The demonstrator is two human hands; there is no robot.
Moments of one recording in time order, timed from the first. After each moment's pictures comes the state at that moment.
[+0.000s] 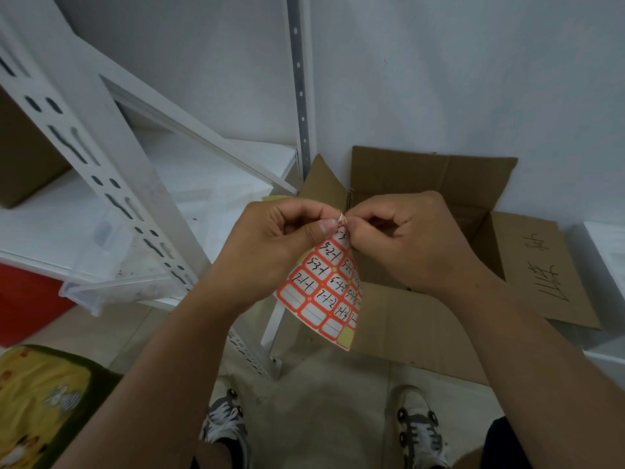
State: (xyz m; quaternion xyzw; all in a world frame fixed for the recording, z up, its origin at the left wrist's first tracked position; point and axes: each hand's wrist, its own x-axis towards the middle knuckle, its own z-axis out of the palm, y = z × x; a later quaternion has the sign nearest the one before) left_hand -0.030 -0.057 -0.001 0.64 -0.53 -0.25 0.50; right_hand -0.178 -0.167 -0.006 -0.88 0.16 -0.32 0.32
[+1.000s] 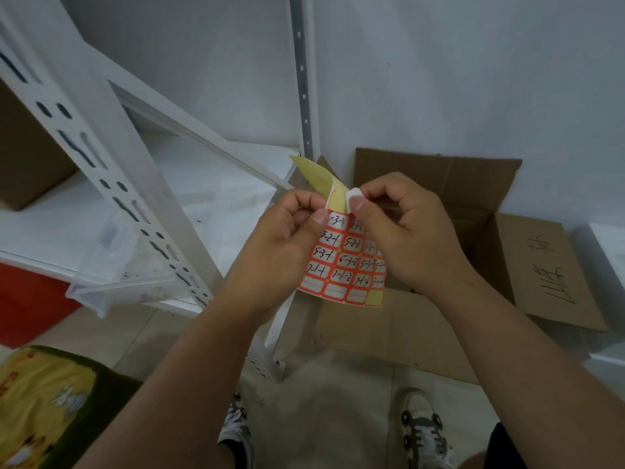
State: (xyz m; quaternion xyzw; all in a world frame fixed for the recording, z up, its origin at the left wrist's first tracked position) left_hand -0.040 -0.063 -0.012 0.63 -0.43 -0.31 0.57; right_hand -0.164 -0.166 -0.013 -0.81 0.28 -0.38 0.35
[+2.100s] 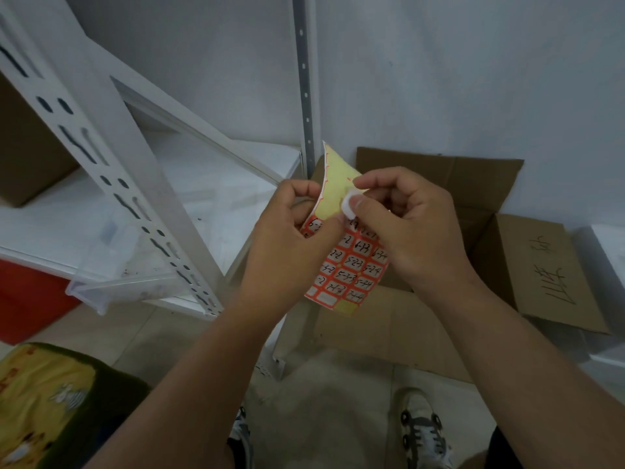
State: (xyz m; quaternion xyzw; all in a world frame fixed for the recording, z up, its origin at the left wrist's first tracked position) left_hand -0.054 -0.068 -0.006 0.67 -0.44 -0.18 0.57; right_hand -0.163 -0.156 -0.004 -0.72 0.27 -0.42 0.48
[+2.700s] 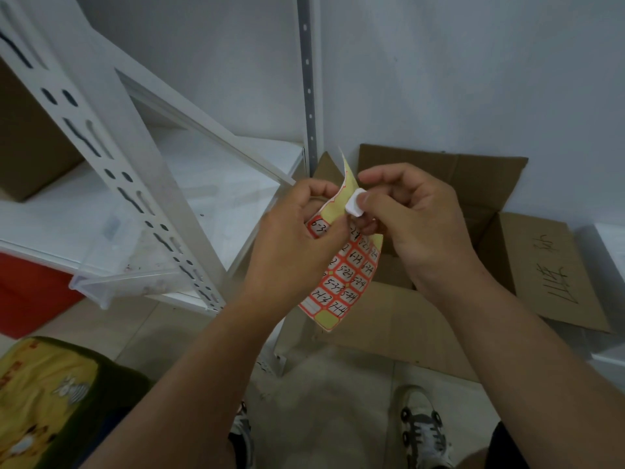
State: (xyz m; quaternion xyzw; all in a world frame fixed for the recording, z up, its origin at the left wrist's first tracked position) left_hand -0.050 -0.066 -0.010 0.68 -0.50 -0.13 0.52; right_hand -0.162 -0.158 -0.003 -0.67 0.28 -0.40 0.56
